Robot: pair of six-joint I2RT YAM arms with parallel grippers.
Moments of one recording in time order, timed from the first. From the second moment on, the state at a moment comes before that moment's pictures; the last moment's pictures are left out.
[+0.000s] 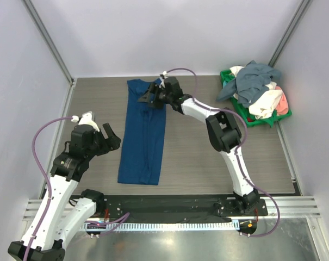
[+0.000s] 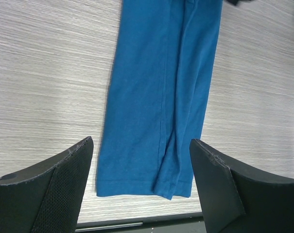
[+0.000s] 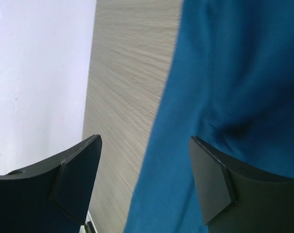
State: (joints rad) left arm -0.27 0.70 0.84 -0.76 -0.06 -0.52; right arm 0.57 2.41 1.94 0.06 -0.44 0.87
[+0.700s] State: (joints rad) left arm -0.27 0.70 0.84 -0.76 -0.06 -0.52; right arm 0.52 2.56 2.20 -0.19 -0.27 0.72
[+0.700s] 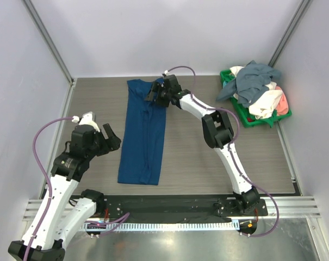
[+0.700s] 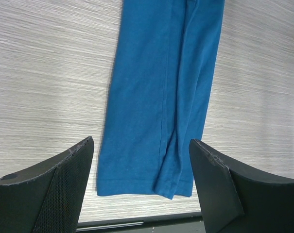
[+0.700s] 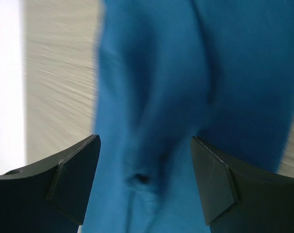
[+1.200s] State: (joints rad) left arm -0.27 0.70 0.83 -0.76 -0.06 -0.52; right arm 0.61 2.58 2.25 -0.20 -0.28 0.74
